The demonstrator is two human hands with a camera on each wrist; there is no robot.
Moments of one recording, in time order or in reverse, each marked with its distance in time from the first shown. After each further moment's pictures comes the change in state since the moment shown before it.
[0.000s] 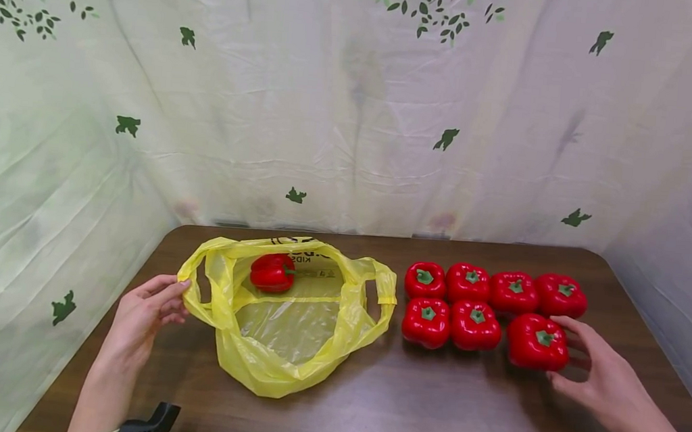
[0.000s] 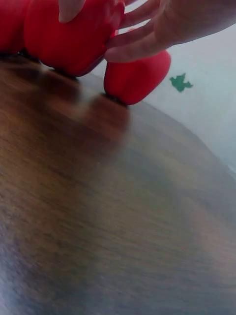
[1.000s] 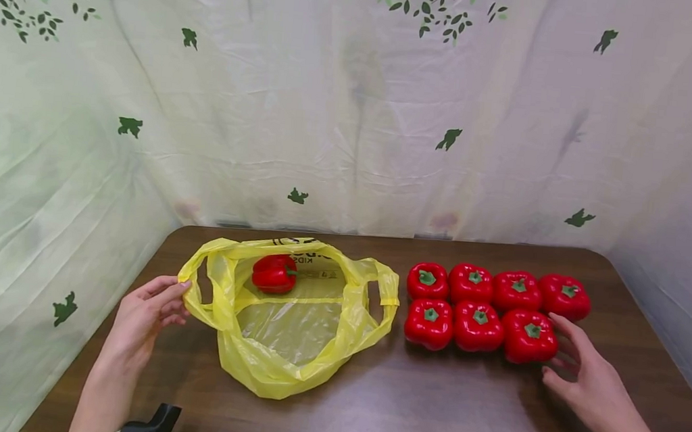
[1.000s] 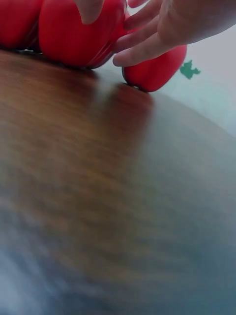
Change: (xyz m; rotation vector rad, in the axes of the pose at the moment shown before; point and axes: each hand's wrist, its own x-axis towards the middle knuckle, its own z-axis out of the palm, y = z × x) left_hand 0.000 0.000 -0.002 -0.005 -0.003 0.004; right_hand -0.001 0.000 0.024 0.139 0.008 0.055
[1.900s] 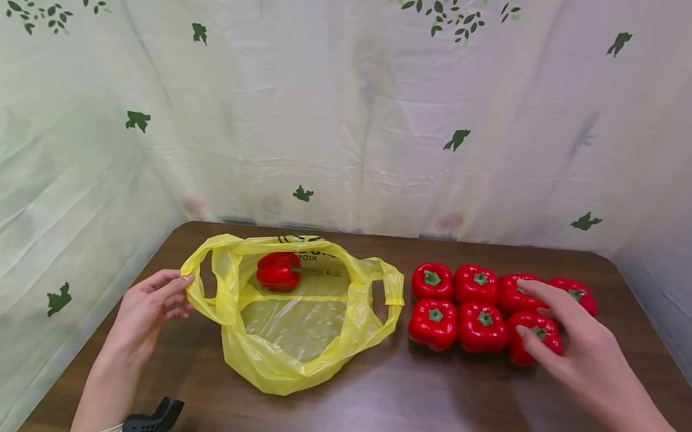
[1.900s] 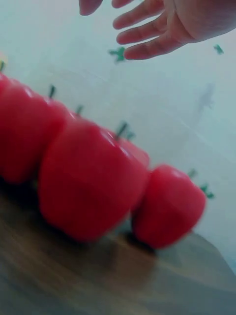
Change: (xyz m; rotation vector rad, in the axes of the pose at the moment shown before) left_hand 0.000 0.003 -0.003 -0.028 -0.011 0.007; right_hand 0.041 -0.108 -0.023 -0.181 0.117 -0.357
